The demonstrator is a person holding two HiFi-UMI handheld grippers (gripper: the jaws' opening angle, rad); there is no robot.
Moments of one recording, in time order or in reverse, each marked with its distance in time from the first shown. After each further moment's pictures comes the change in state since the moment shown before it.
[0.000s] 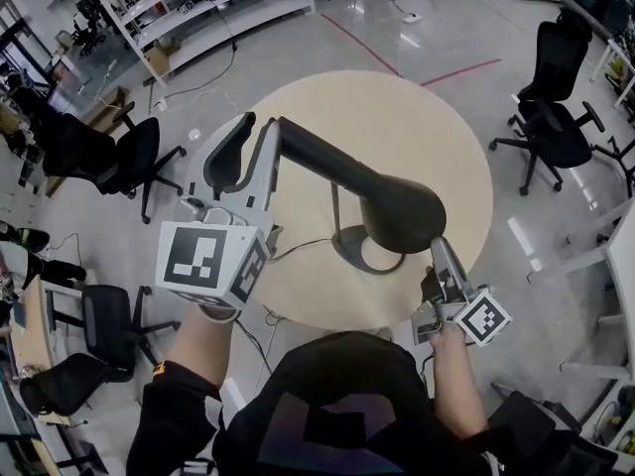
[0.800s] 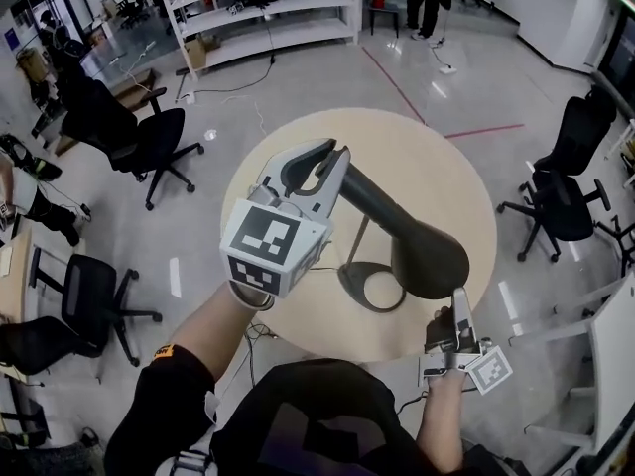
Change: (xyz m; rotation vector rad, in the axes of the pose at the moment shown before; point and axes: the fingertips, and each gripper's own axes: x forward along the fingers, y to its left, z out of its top) left arm 0.014 0.017 -0.025 -0.036 0.076 -0.061; right arm -0.003 0.037 0.010 0.139 -0.078 0.145
